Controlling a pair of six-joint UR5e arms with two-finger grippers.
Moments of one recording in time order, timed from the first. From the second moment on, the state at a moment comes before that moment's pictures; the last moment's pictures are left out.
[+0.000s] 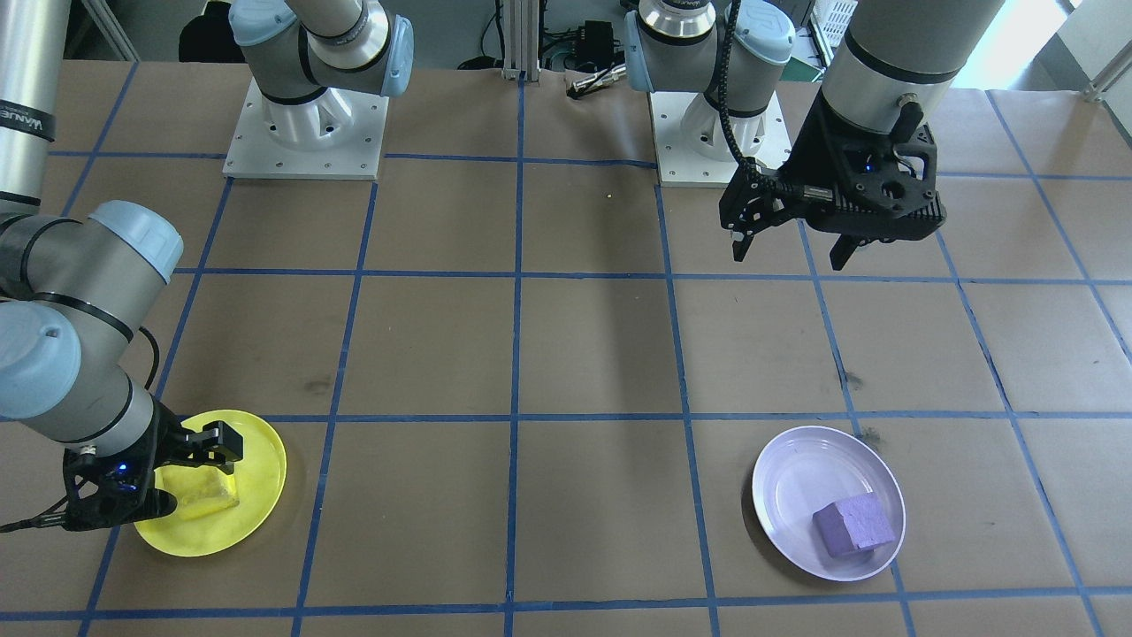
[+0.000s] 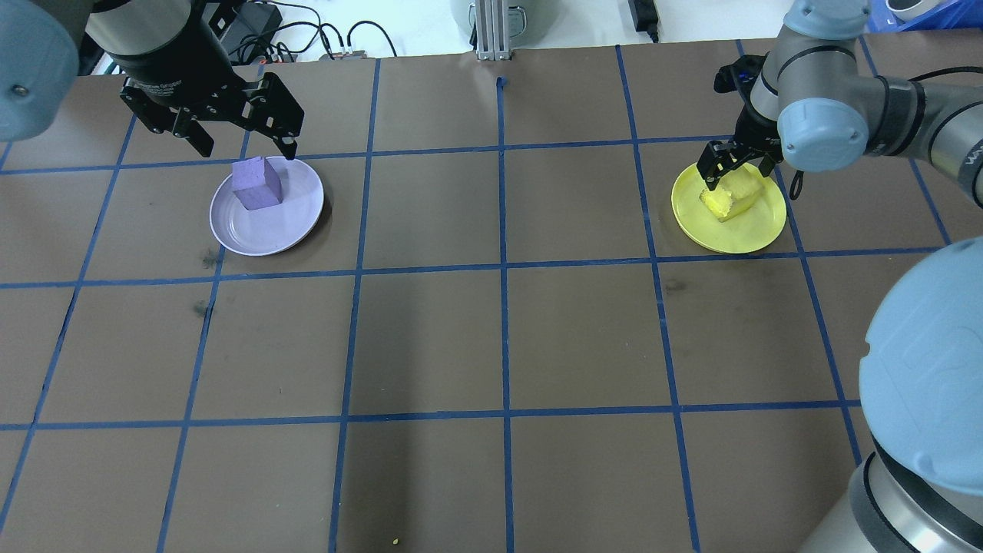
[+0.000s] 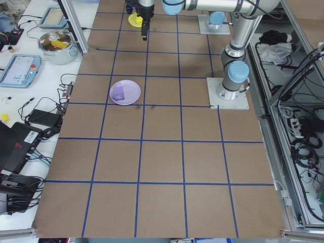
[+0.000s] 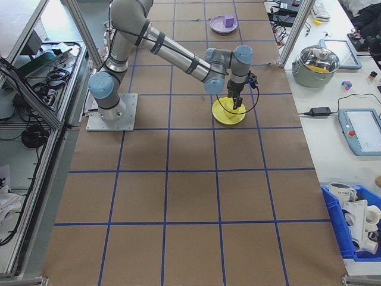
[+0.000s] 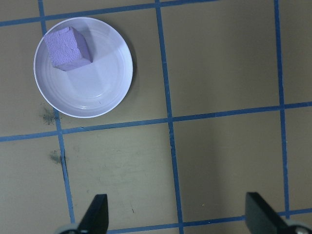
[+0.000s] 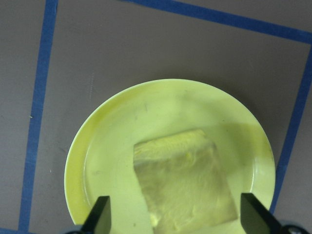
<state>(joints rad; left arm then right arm) -1.55 -1.61 -1.49 -1.54 1.57 0.11 1.38 -1.09 1.62 -2.13 -1.60 -0.40</state>
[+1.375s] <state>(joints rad) -1.51 -1.60 -1.49 -1.67 1.75 0.12 1.57 -1.45 1.45 -1.65 -1.60 0.10</state>
